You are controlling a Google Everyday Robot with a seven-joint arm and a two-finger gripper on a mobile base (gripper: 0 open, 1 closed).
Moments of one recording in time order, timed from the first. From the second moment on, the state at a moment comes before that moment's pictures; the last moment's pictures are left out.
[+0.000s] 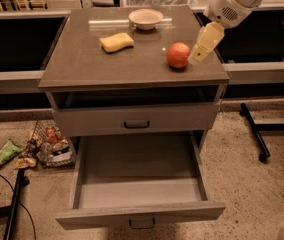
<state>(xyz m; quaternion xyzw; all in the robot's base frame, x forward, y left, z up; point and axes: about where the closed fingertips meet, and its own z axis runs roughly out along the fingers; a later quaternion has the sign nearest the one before) 0.662 -0.158 0.951 -0.56 0.78 0.03 0.27</state>
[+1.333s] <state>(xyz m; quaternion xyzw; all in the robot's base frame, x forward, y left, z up) 0.714 -0.129 0.895 -0.53 0.78 0.07 0.31</state>
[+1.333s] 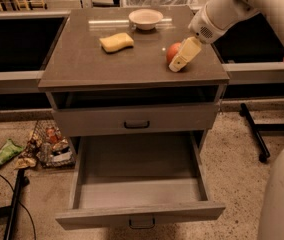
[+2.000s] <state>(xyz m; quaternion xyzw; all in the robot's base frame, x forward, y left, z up) 0.740 -0.130 0.868 -0.51 0.80 0.08 0.32</state>
